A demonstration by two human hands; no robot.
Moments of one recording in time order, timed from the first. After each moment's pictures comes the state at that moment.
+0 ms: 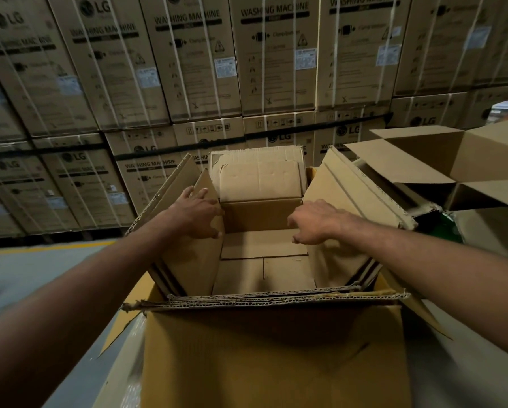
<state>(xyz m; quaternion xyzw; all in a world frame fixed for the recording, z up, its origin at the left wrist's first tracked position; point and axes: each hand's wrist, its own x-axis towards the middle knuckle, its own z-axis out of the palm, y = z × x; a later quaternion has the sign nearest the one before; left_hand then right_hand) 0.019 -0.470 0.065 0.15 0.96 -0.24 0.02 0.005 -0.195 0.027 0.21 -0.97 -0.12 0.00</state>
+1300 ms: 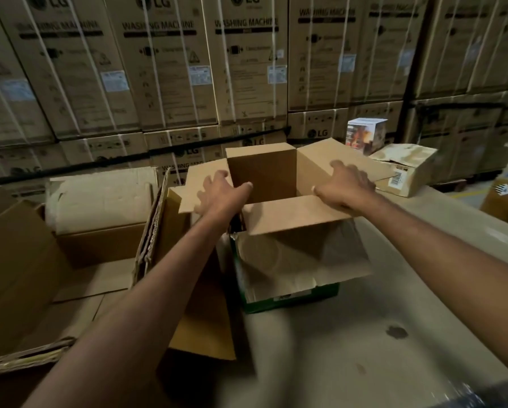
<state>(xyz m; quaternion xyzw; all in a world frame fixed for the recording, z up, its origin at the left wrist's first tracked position) 0.017 0.048 0.090 -0.02 0.90 0.43 -0.12 0.033 0.281 0.094 -0.21 -0.95 0.19 0.15</state>
